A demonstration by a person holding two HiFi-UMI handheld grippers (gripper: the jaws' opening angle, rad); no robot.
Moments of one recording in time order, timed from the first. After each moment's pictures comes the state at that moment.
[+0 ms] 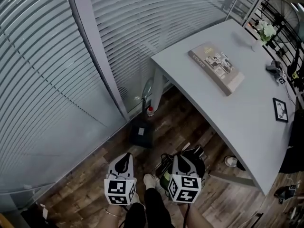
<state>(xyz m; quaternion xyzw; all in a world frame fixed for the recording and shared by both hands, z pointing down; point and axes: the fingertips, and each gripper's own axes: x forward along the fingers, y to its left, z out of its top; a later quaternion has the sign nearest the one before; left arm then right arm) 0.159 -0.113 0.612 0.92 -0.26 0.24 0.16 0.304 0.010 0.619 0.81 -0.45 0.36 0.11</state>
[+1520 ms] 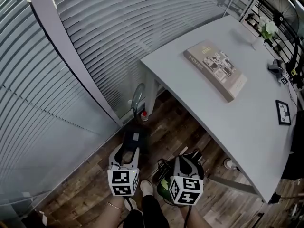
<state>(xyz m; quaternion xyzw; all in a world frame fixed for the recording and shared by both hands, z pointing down) 0.240 -0.161 0.666 0.92 -0.26 0.24 0.15 0.356 -0.003 0.652 0.82 -0.43 0.36 0.11</state>
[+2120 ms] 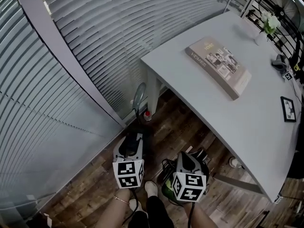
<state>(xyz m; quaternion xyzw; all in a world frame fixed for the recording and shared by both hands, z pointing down) 0.264 -0.188 0.680 0.92 -0.29 0.24 0.15 0.366 -0.019 0.663 0.82 -0.43 0.36 0.11</state>
